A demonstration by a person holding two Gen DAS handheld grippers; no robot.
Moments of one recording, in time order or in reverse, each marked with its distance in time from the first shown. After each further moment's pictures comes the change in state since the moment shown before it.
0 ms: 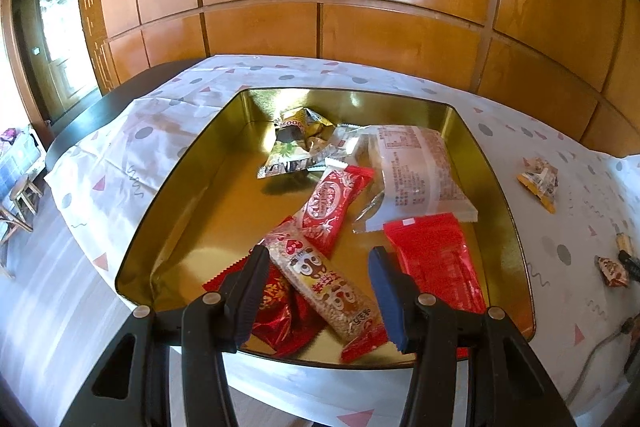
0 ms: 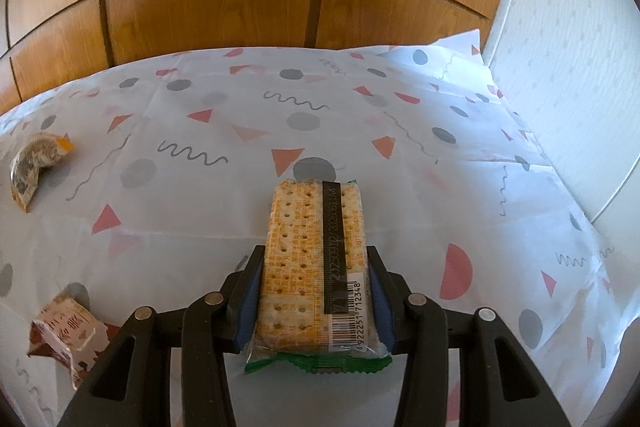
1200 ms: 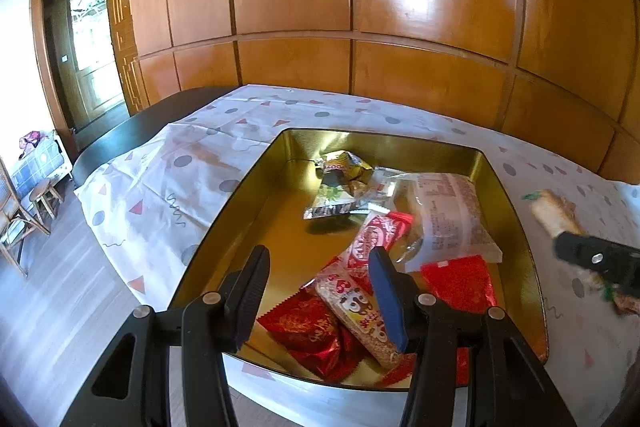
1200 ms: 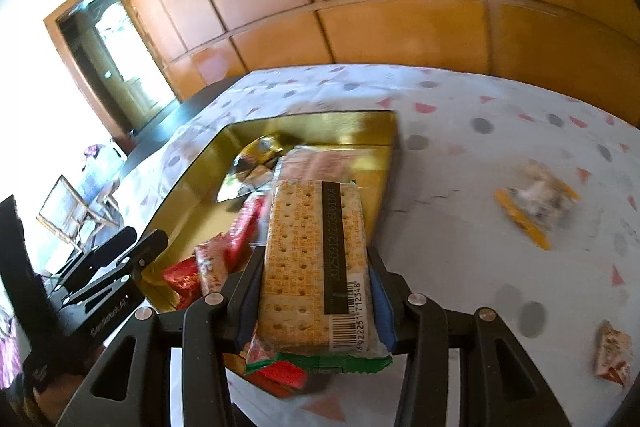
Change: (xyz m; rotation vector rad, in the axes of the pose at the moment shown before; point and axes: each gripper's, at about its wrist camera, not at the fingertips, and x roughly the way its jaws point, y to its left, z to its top) left arm -0.017 0.024 0.013 -0.049 -0.112 0.085; right arm -0.153 0.327 -0.014 -0.351 0.103 0.861
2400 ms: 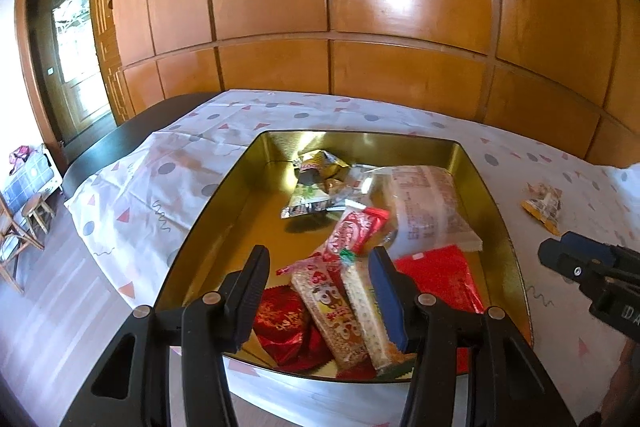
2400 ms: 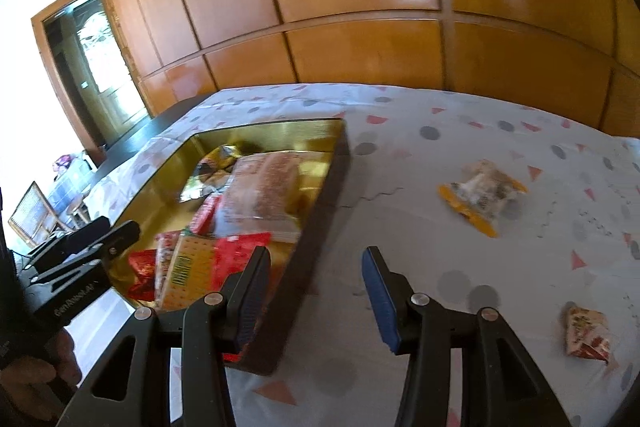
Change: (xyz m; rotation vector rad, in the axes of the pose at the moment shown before) left arm -0.006 -0.019 -0.002 0.061 -0.002 -0.046; right arm -0.045 -0.043 -0.035 0.008 -0.126 -0.164
